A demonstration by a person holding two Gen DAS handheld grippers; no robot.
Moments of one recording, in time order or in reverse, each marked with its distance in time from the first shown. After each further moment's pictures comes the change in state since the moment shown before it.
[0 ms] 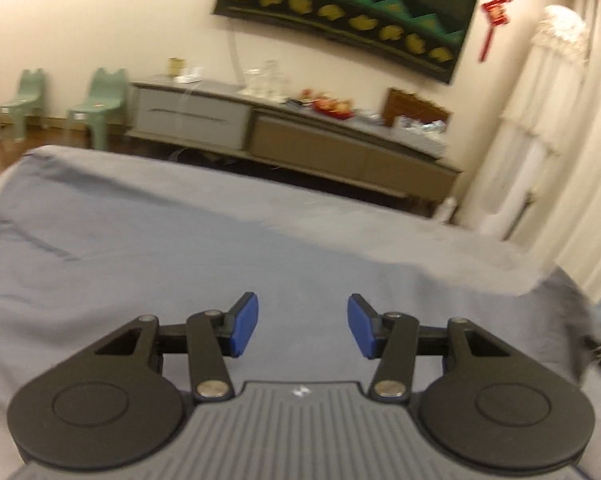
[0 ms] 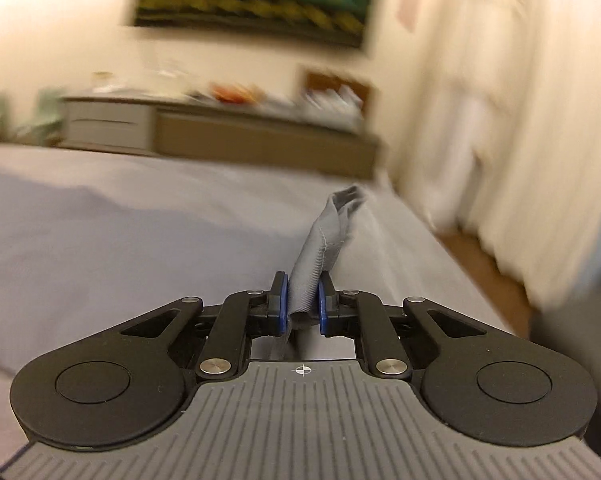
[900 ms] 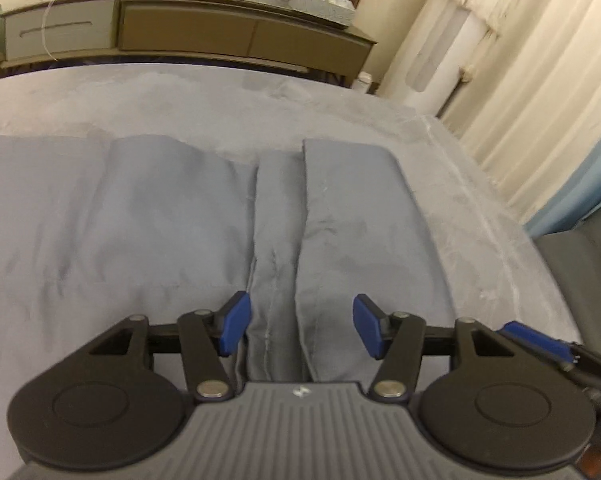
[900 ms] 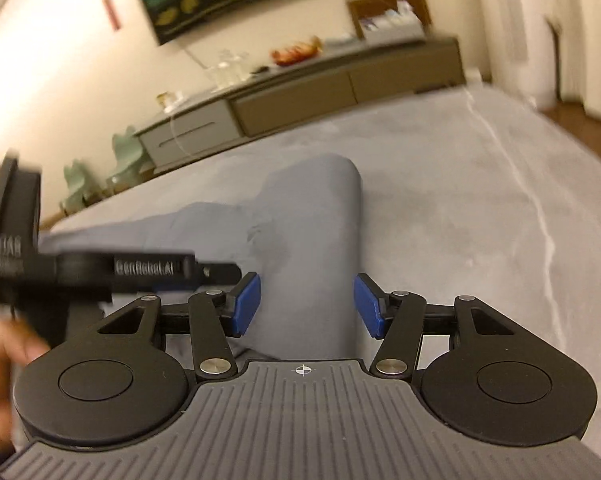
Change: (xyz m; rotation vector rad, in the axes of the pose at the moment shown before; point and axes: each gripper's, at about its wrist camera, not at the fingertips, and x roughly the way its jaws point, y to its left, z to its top) left arm 0.189 -0.189 -0.058 0.107 0.361 -0.131; right arm 0.037 -0.044 -0.012 0.473 0.223 0.353
